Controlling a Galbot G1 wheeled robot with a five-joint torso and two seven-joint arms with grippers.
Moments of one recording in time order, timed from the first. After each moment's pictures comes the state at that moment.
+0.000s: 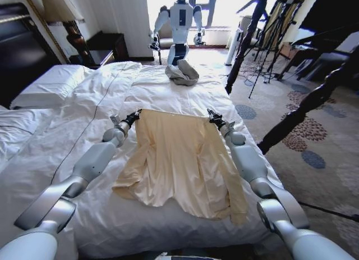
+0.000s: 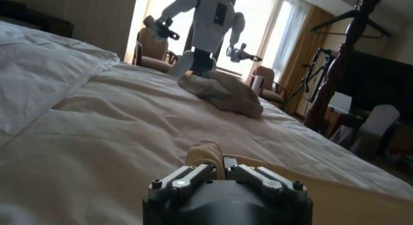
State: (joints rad) left arm 0.32 -0.93 0.08 -1.06 -1.07 0.00 0.19; right arm 2.88 -1.31 -2.92 0.80 0.18 0.24 -0.29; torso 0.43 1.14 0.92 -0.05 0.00
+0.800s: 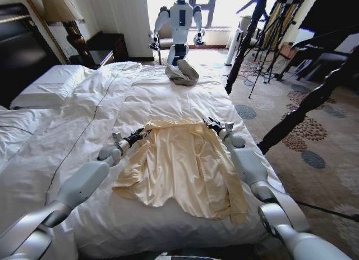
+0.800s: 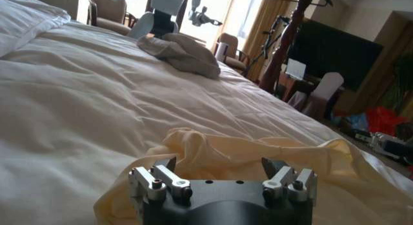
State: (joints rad) left arm 0.58 -0.80 -0.02 -1.37 -1.07 0.10 0.26; right arm 2.83 -1.23 -2.92 0.90 0.46 0.03 -0.45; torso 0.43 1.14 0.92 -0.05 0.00
